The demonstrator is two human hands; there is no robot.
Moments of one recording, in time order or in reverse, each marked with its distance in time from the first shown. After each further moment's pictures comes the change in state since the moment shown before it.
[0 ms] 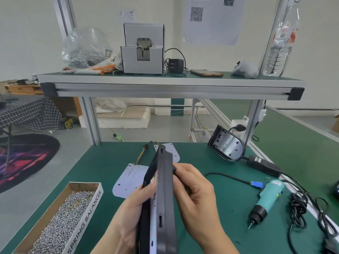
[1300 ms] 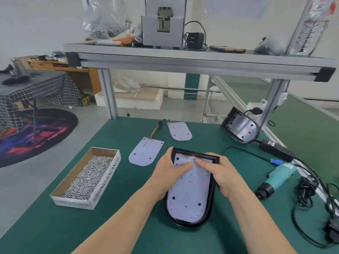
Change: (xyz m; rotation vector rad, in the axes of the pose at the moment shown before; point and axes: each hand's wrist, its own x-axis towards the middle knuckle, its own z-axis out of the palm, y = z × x) left_hand 0.031 -0.033 -0.002 0.725 0.125 0.214; right_hand 0.002 0.066 -0.047 0.231 -0.141 0.767
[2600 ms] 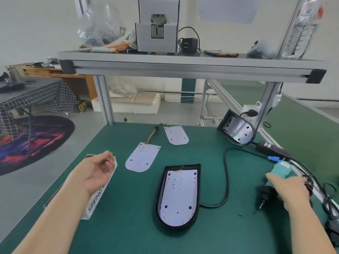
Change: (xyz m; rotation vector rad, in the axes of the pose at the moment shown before) left_hand -0.005 0.002 -0.167 -0.919 0.407 -0.393; right_hand -0.005 0.032 -0.171 -0.401 0.878 0.444
